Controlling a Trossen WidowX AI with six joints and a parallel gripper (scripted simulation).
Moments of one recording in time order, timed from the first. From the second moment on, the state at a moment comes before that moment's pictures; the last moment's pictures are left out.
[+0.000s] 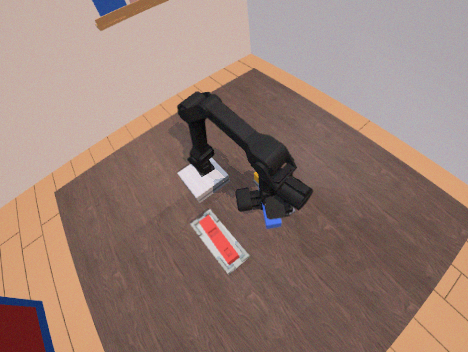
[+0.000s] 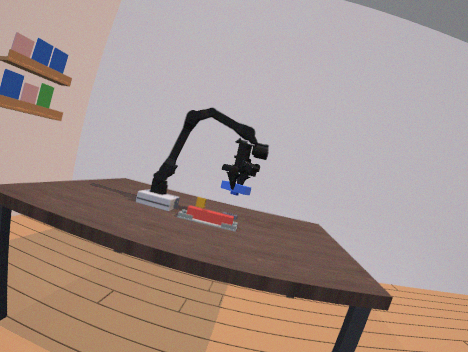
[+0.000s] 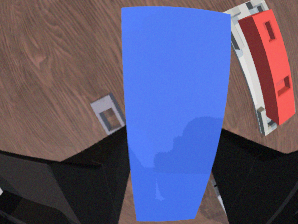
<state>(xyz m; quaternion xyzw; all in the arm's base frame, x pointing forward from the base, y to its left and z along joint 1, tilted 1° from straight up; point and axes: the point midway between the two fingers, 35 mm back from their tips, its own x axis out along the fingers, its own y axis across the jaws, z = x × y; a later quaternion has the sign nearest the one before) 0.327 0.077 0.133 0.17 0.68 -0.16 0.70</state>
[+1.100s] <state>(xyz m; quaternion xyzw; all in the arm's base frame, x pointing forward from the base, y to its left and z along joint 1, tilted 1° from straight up) 0.307 -0.027 0.115 0.34 0.62 -0.33 0.63</state>
